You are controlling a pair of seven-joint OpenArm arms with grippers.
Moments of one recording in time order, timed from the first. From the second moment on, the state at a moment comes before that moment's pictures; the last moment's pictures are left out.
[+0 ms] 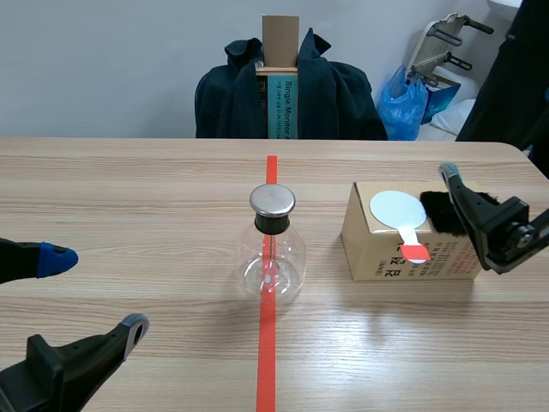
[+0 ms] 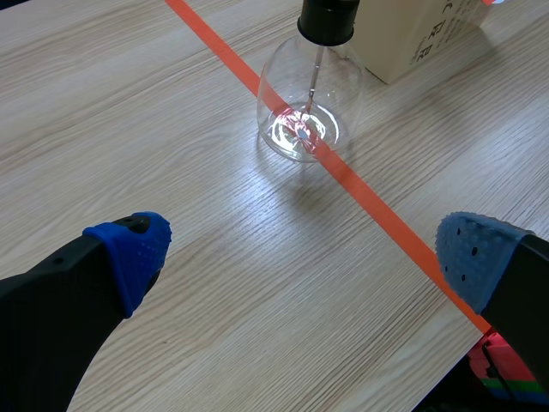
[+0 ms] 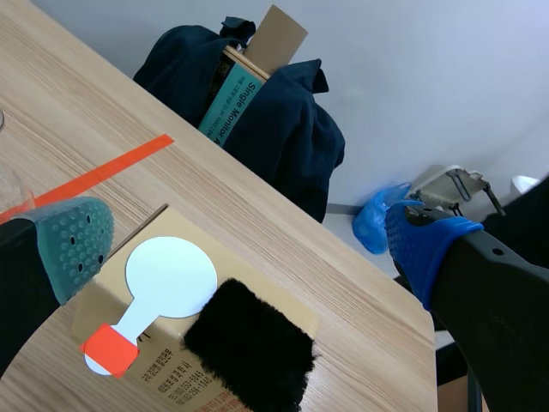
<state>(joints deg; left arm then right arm) 48.0 -32.1 -8.4 120.0 -21.4 -27.0 5.8 -35.5 29.5 13.8 114.3 -2.1 15.0 17.2</state>
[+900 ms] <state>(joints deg) 48.0 -32.1 -8.4 120.0 -21.4 -27.0 5.8 -35.7 27.5 13.8 114.3 -2.3 12.9 13.3</state>
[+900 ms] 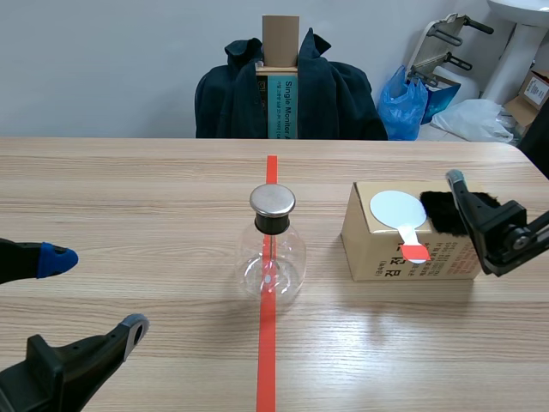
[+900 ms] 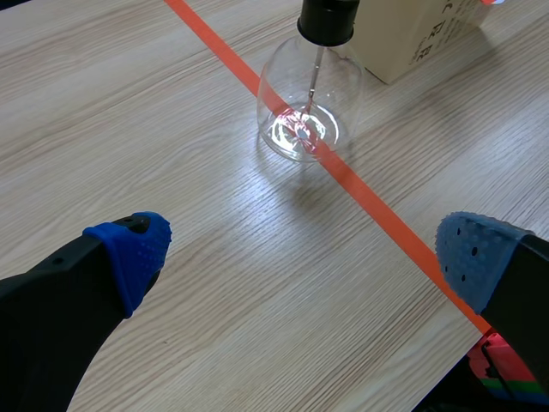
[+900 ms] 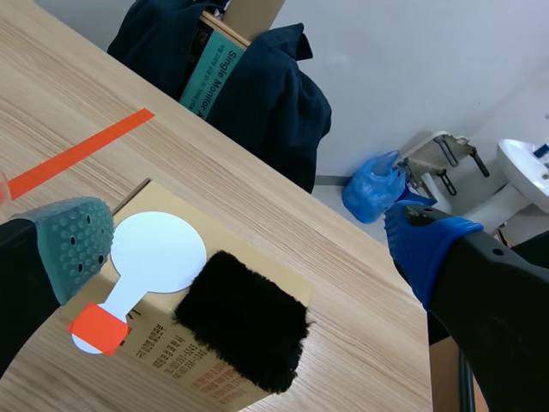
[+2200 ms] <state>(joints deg) 48.0 -32.1 -8.4 120.0 -21.4 -27.0 5.8 -36.0 24.9 3.7 94.4 -70.2 -7.4 24.5</state>
